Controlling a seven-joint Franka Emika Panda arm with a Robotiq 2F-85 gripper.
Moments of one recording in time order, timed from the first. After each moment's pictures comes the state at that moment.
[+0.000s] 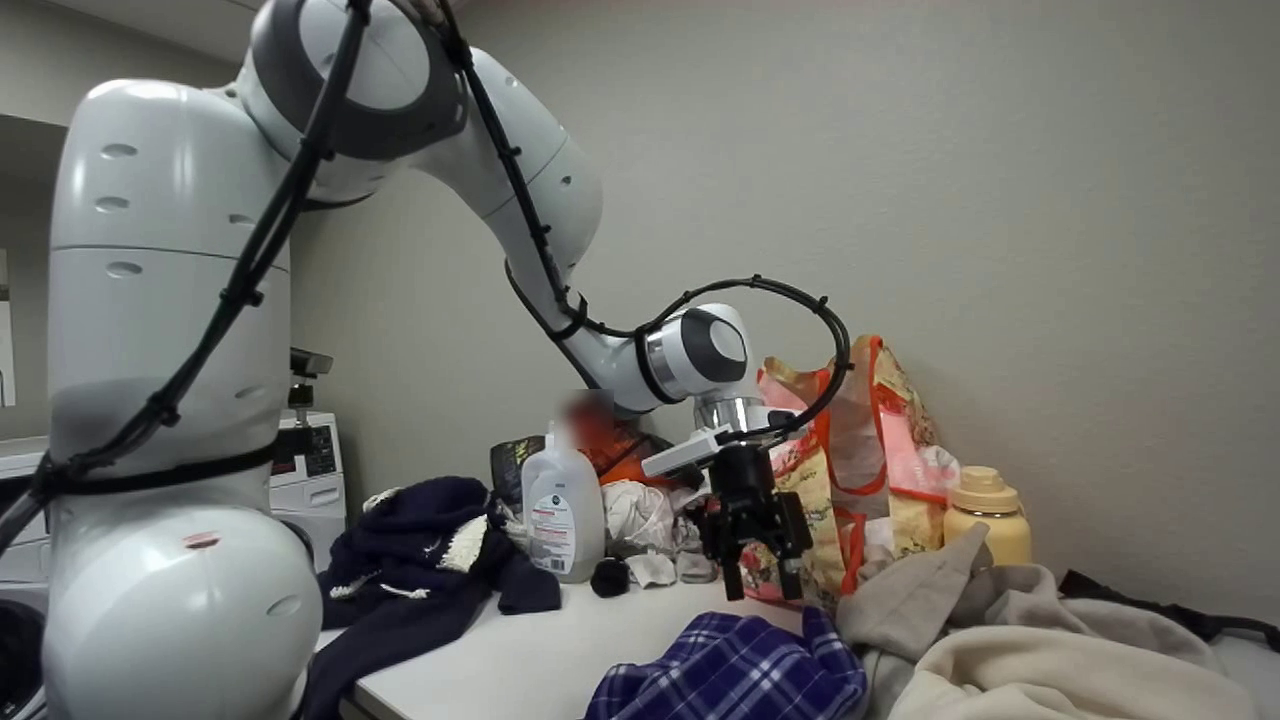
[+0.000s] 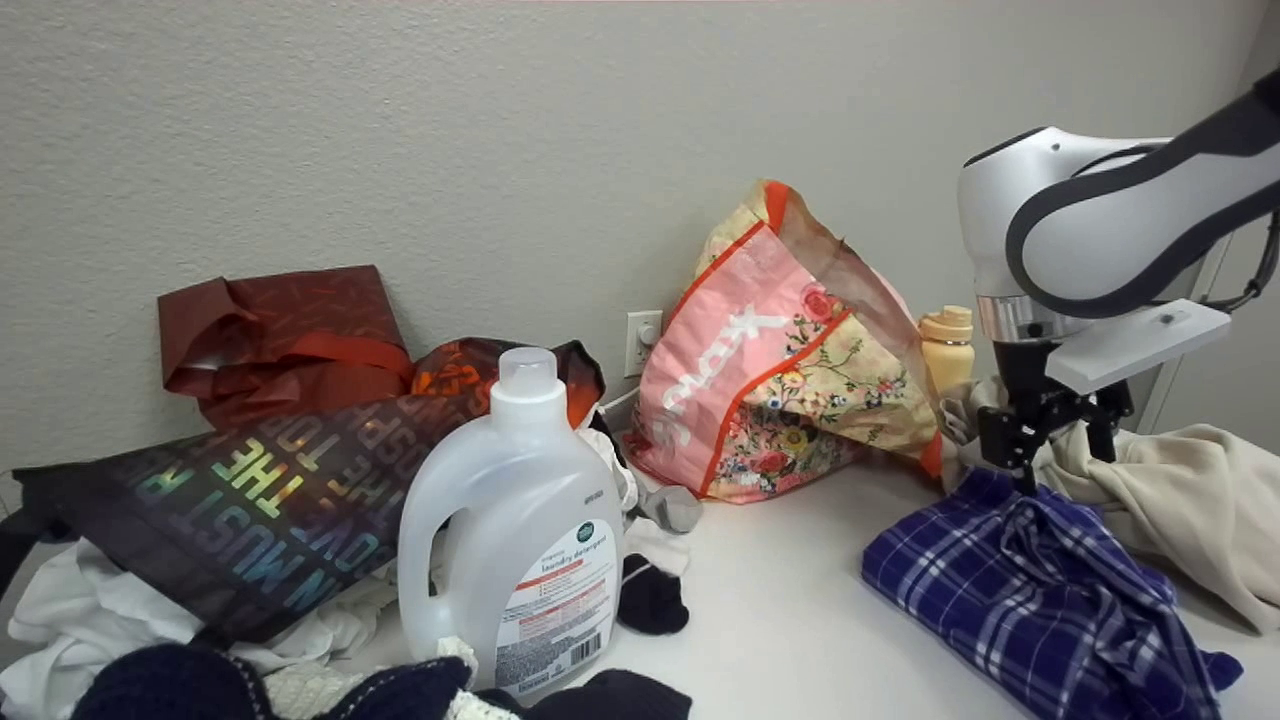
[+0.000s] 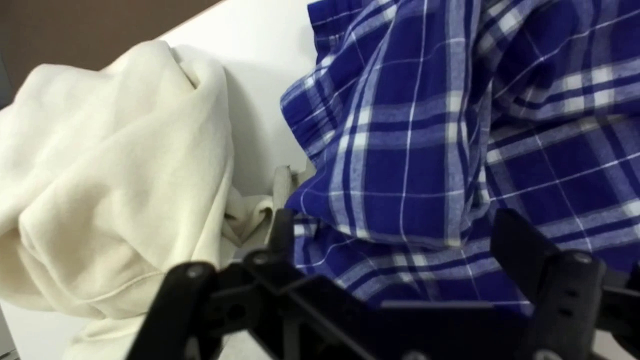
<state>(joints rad) -0.09 0.06 -0.13 -2.24 -0.40 2.07 0.35</state>
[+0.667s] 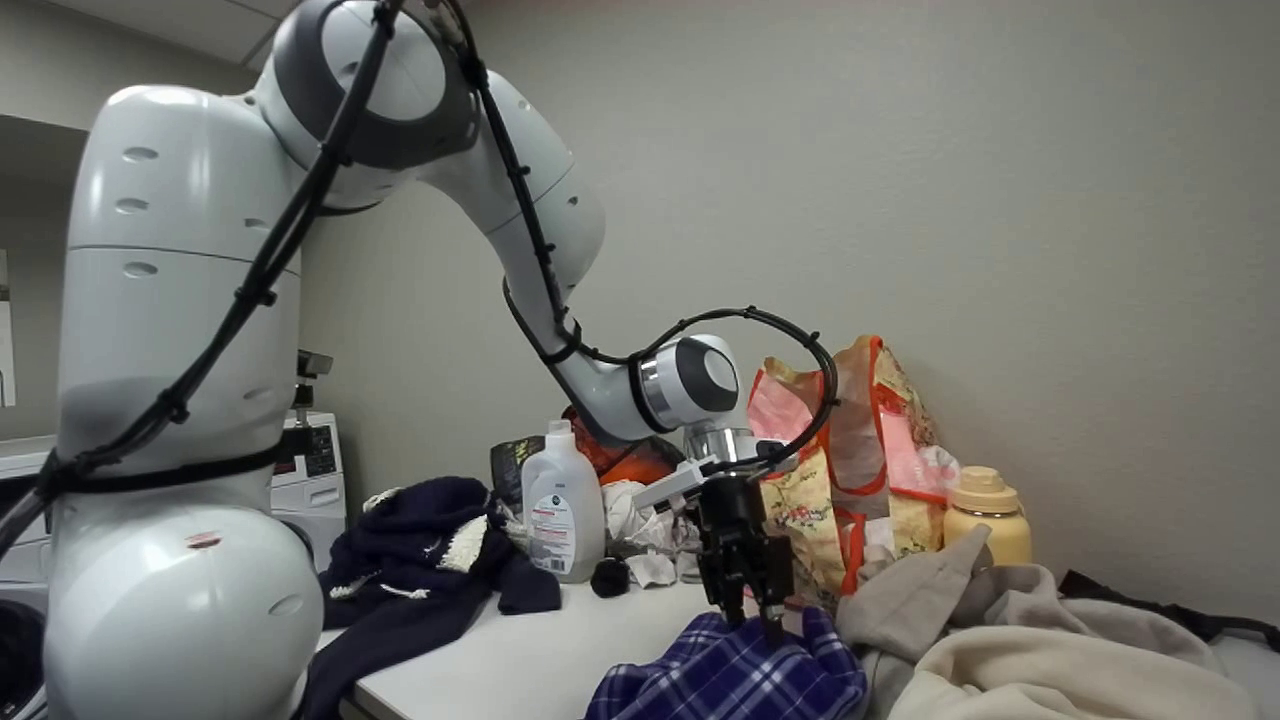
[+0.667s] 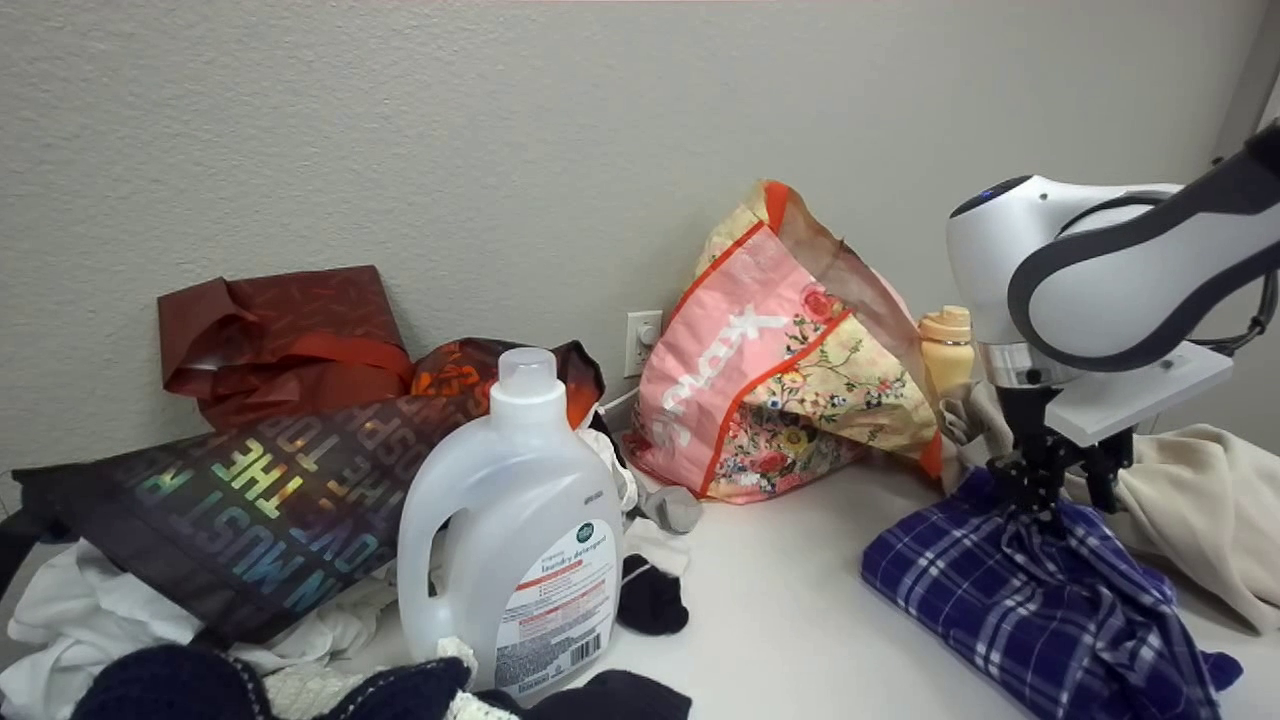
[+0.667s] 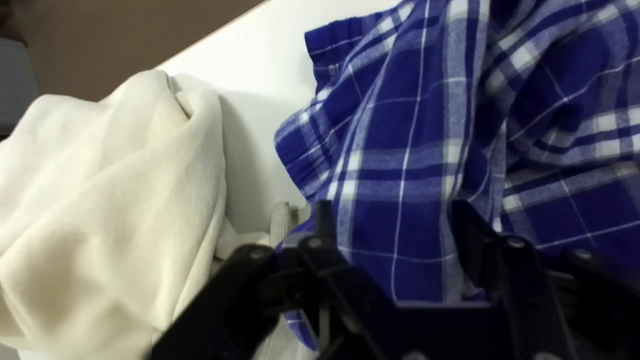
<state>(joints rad) -0.08 0.10 -0.13 -2.30 -0.46 2.10 0.45</state>
